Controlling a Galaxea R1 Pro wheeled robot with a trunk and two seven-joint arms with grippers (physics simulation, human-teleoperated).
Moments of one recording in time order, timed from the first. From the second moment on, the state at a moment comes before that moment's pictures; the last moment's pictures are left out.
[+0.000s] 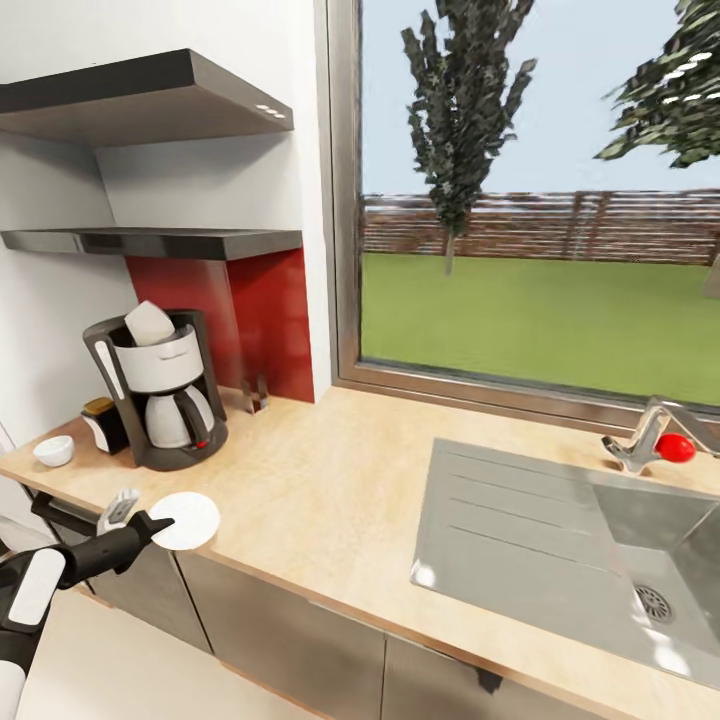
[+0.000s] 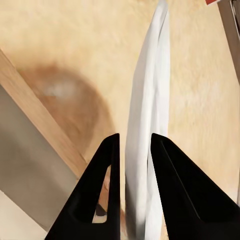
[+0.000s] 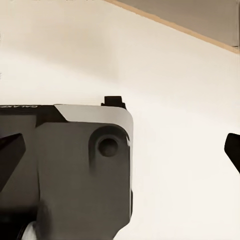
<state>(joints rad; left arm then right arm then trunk) -0.55 0.29 0.47 -0.86 0.63 0.88 -0.30 -0.31 -0.01 0.31 -0.04 -0.30 0.12 -0.06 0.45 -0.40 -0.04</state>
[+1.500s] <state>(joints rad) -0.55 0.29 0.47 -0.86 0.62 0.79 -0.25 -0.31 -0.01 0.31 -0.04 -0.30 0.12 -0.06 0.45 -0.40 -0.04</state>
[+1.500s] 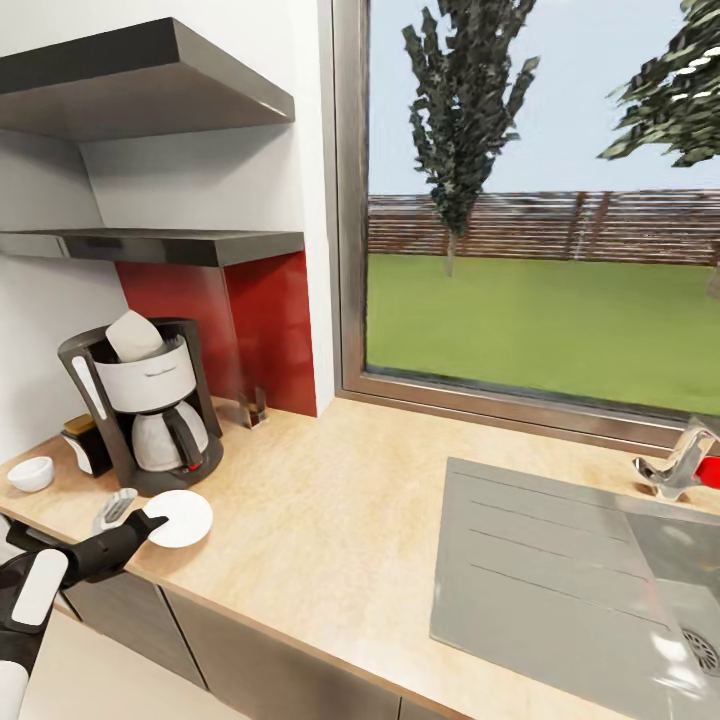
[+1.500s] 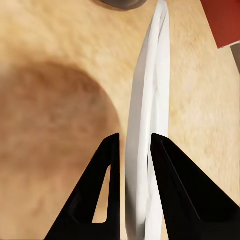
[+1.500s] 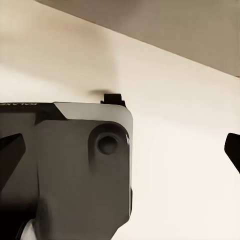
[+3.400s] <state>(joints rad) -0.55 0.29 0.47 -0.86 0.63 0.71 -0.25 -0.31 -0.01 0.31 -0.04 -0.30 0.12 -0.06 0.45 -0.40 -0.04</state>
